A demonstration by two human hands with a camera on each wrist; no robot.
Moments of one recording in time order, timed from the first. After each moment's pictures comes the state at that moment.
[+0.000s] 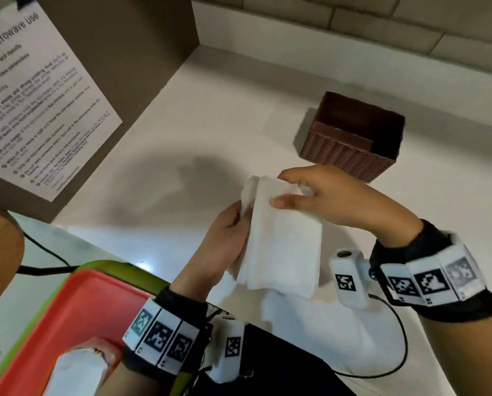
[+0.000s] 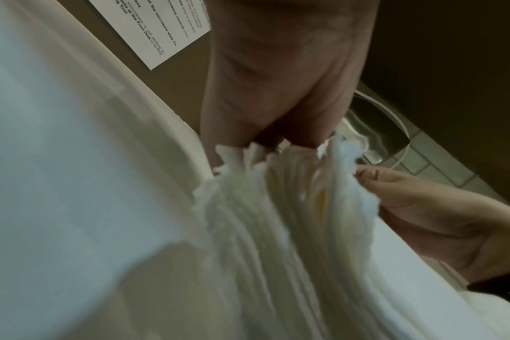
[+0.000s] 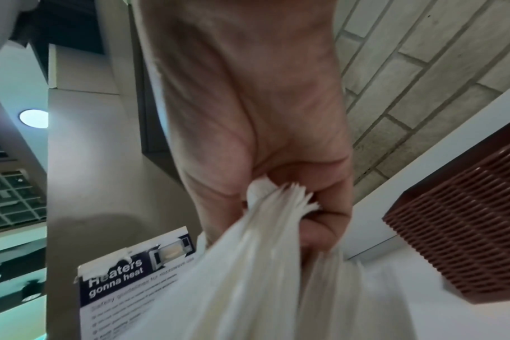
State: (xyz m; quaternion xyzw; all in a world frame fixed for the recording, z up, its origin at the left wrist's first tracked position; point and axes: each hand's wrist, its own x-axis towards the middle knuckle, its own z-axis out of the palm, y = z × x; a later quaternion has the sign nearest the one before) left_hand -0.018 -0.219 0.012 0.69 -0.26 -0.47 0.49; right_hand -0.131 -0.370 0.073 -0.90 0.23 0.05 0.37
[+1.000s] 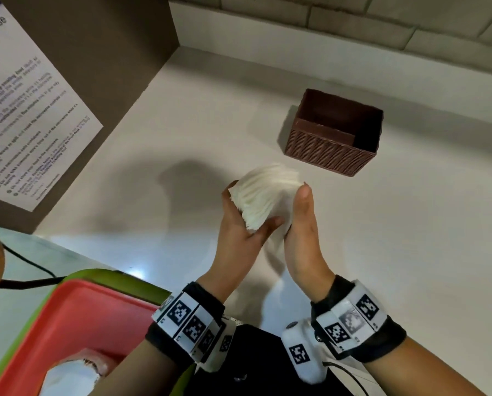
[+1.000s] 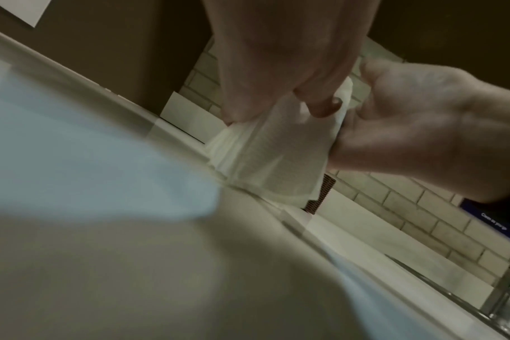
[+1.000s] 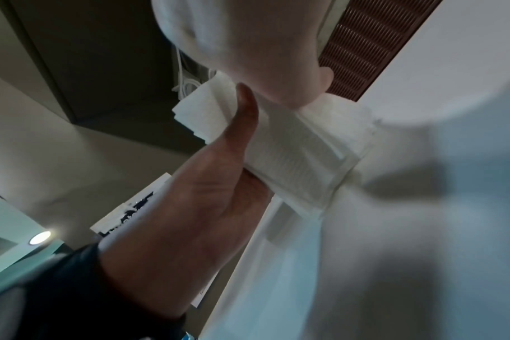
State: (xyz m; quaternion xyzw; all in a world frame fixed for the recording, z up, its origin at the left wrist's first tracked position) left_hand -0.049 -0.239 -0.022 0.67 -0.34 -0.29 0.60; right_hand -0.134 -0.298 0.002 -0.53 0.36 -0.37 0.67
